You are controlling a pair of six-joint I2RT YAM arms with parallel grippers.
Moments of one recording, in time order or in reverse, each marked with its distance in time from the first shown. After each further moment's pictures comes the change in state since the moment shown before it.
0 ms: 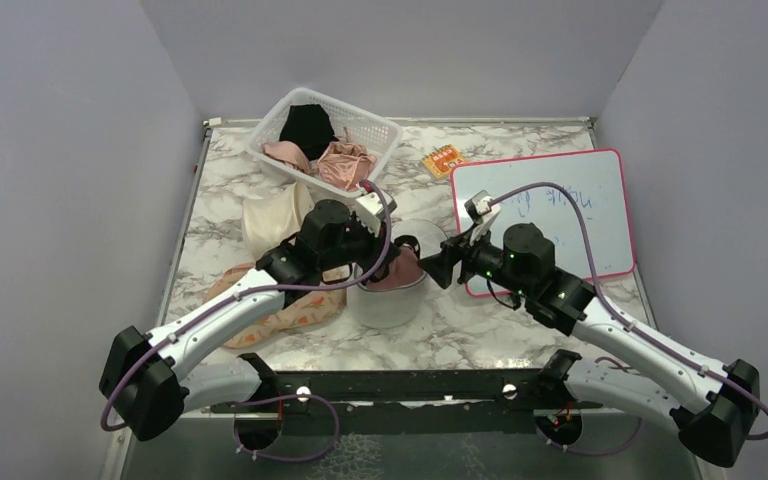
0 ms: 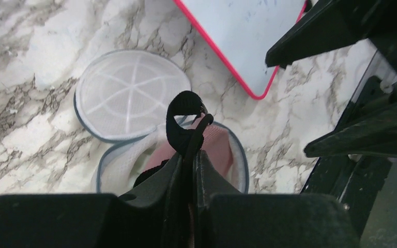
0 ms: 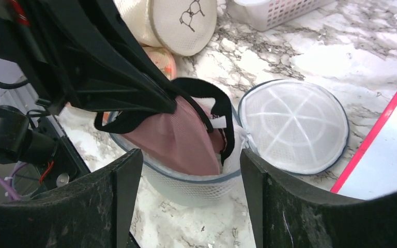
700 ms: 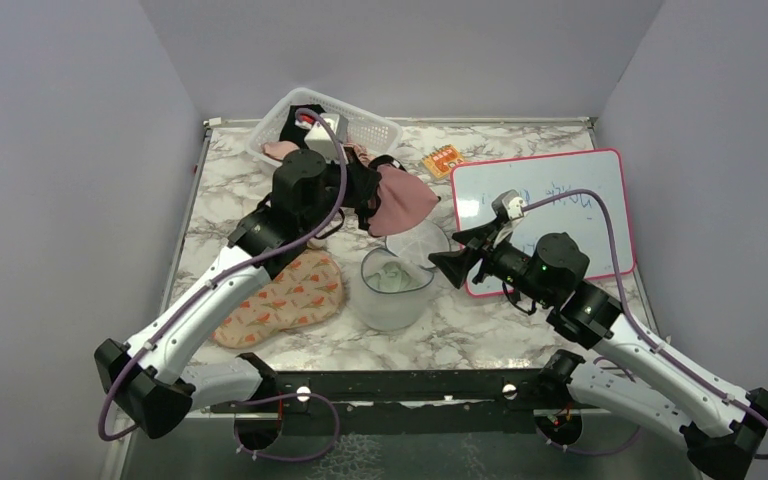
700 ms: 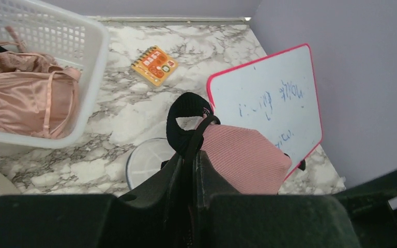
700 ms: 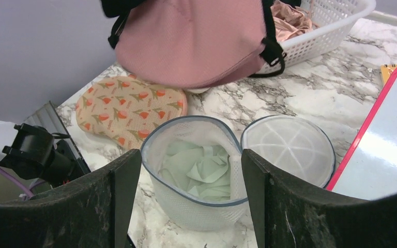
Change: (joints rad) left arm 0.052 -0.022 0.356 -0.110 -0.367 -0.312; right arm 0.000 -0.169 0.000 0.005 0.021 -0.019
